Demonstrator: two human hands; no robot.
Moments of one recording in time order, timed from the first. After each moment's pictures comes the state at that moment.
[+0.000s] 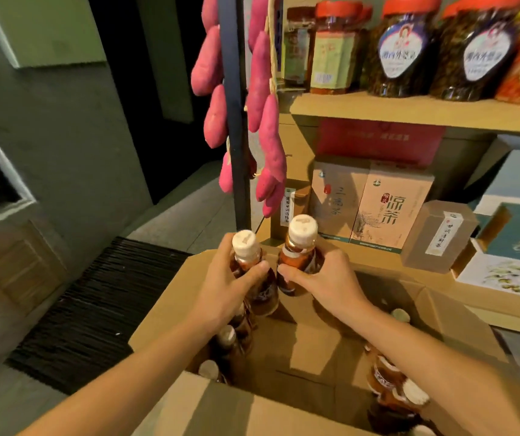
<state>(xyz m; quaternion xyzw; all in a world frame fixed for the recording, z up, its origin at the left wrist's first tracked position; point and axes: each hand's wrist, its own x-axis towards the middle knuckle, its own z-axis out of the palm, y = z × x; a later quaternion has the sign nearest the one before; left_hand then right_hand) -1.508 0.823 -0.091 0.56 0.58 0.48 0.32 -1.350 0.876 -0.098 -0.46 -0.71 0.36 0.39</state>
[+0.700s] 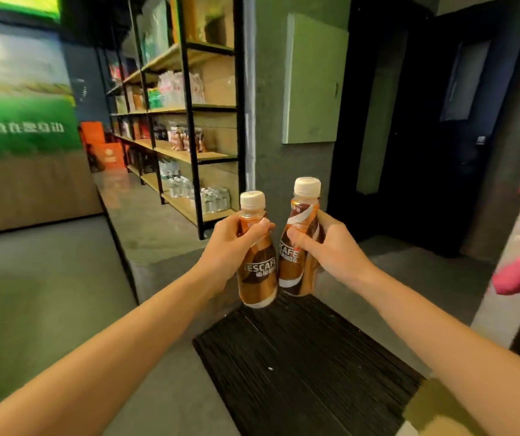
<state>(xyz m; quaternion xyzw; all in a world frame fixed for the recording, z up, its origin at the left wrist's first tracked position) -1.869 0.611 0.030 0.40 0.64 0.64 0.13 -1.759 0.744 0.028 -0.09 -0.82 0.48 0.31</state>
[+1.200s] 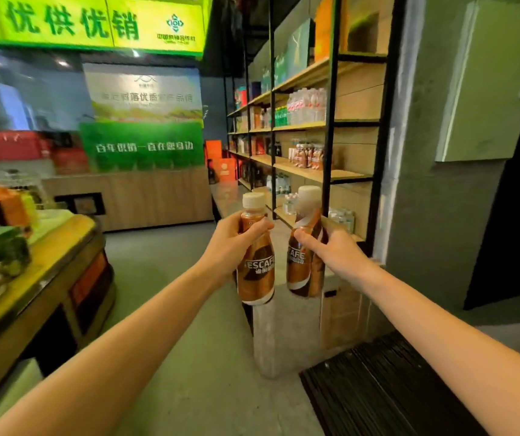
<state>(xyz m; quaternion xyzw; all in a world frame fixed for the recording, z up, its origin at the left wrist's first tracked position) -2.177 0.408 0.053 0.30 0.71 0.64 0.00 -2.117 0.581 0.042 0.03 -0.82 0.52 0.22</state>
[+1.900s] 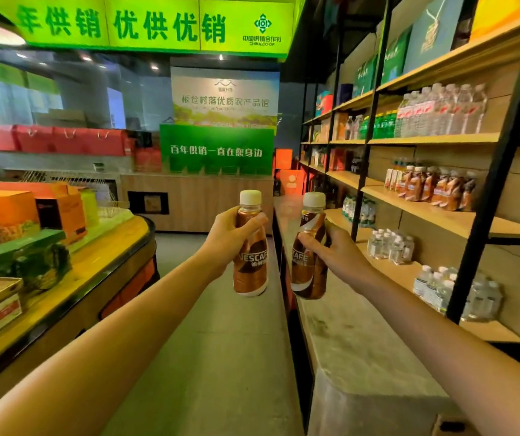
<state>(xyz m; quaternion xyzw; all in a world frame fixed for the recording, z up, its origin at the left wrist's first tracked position) -2.658 0.396 0.072 0.18 0.73 0.65 -0.10 -2.628 0.585 0.062 0.14 -0.82 0.52 0.19</state>
